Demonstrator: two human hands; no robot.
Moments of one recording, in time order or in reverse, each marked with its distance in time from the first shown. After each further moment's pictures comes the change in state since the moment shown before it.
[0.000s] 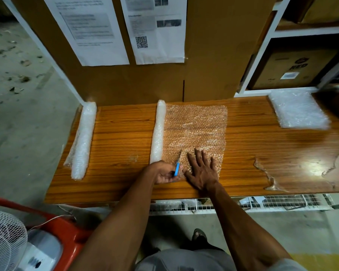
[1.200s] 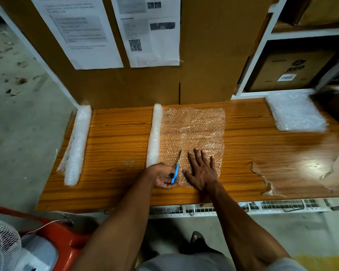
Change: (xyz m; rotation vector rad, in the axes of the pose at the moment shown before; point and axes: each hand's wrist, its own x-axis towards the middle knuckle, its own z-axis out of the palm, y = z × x) left_hand 0.020 0.012 0.008 0.059 -0.018 -0.048; right_hand 0.016 0.021 -0.008 -0.006 0.017 -0.013
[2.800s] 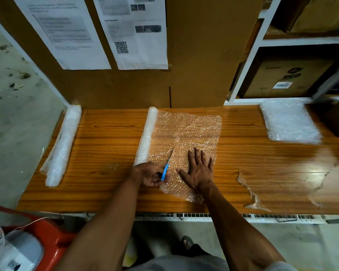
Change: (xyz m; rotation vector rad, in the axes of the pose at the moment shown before) left_hand 0.024 0.025 0.013 -0.019 -0.032 -0.007; right_hand 0.023 0.051 -0.017 0.019 0.004 0.096
